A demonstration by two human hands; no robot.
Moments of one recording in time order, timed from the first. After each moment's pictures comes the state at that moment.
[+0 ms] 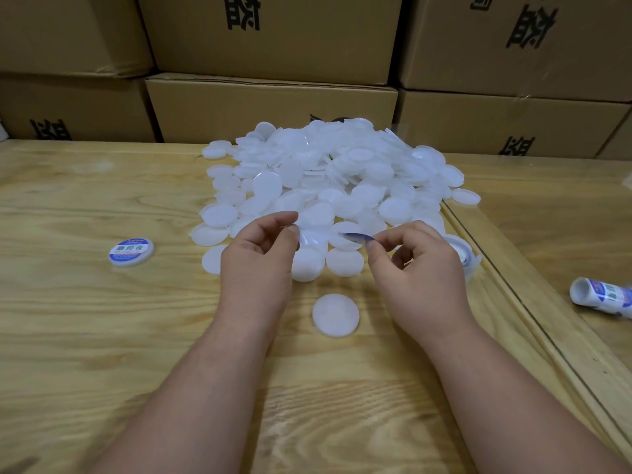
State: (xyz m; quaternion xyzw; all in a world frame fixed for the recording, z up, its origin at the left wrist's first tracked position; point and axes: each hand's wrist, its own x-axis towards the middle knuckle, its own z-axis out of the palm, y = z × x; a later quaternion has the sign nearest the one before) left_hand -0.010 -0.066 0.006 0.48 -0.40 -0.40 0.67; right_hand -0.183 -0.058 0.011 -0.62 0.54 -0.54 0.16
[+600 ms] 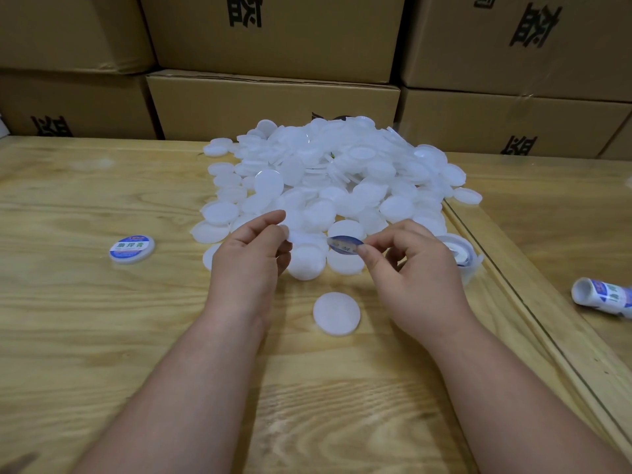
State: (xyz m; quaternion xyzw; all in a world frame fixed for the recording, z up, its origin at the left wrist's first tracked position) left_hand 0.002 -0.073 0.006 0.46 -0.32 -0.49 0.67; right_hand -0.185 -0.058 0.013 -0.67 0.53 -0.50 0.17
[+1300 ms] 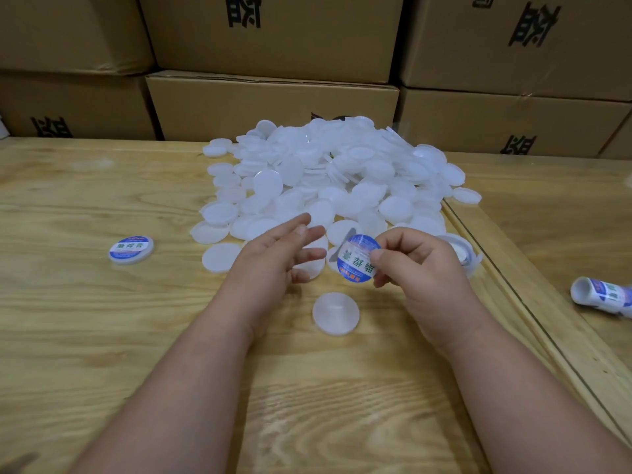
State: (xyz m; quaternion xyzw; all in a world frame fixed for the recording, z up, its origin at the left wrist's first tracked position) left_hand 0.003 -0.070 0.009 0.44 -0.45 -0.57 0.53; right_hand -0.192 -0.052 0.022 -0.57 0.44 -0.53 0.44
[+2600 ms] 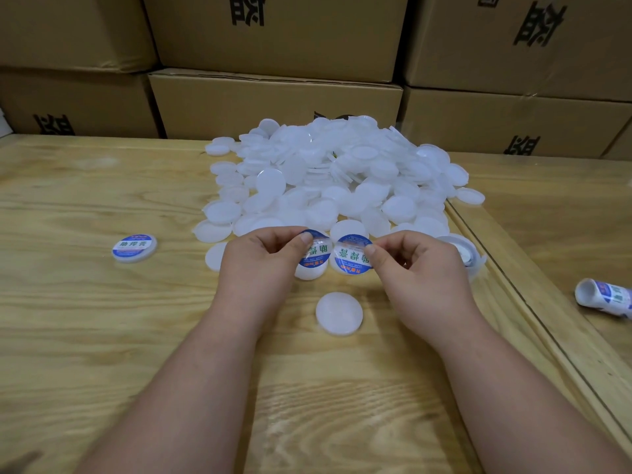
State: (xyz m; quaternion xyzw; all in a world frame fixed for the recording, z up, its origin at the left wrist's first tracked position) left_hand 0.004 -0.072 0.003 0.54 -0.47 -0.40 0.58; right_hand -0.187 -0.059 0.011 -0.59 0.56 -0.51 0.28
